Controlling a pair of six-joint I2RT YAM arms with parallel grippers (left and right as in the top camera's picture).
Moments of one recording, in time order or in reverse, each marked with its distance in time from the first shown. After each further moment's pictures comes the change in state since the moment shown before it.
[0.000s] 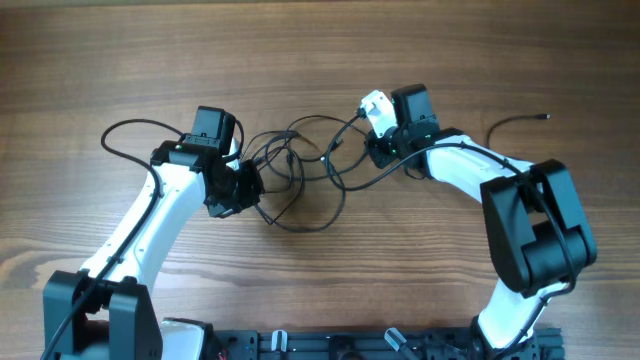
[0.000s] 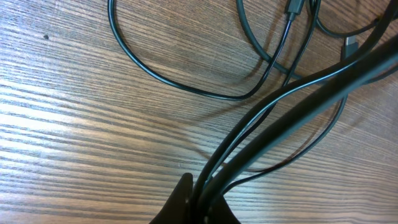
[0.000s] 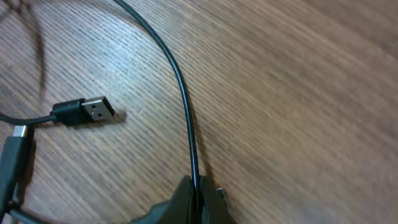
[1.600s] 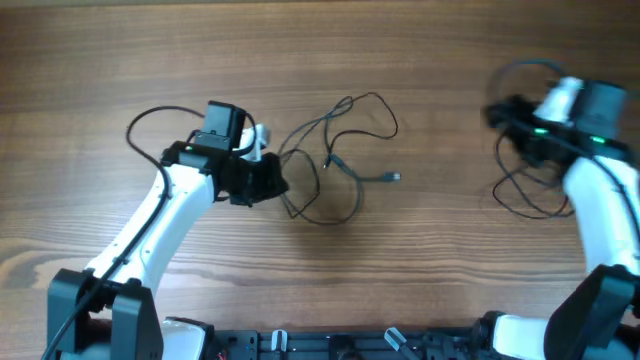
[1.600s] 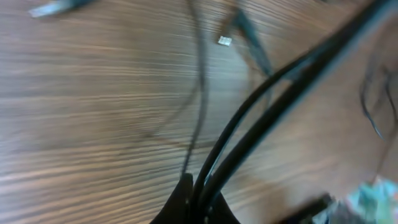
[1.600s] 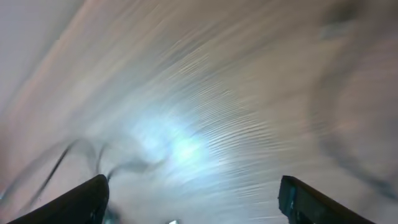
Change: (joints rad) left arm -0.068 0.000 -0.001 0.151 0.241 0.134; right arm -0.535 -0.415 -0.001 -0.401 -0.188 0.634
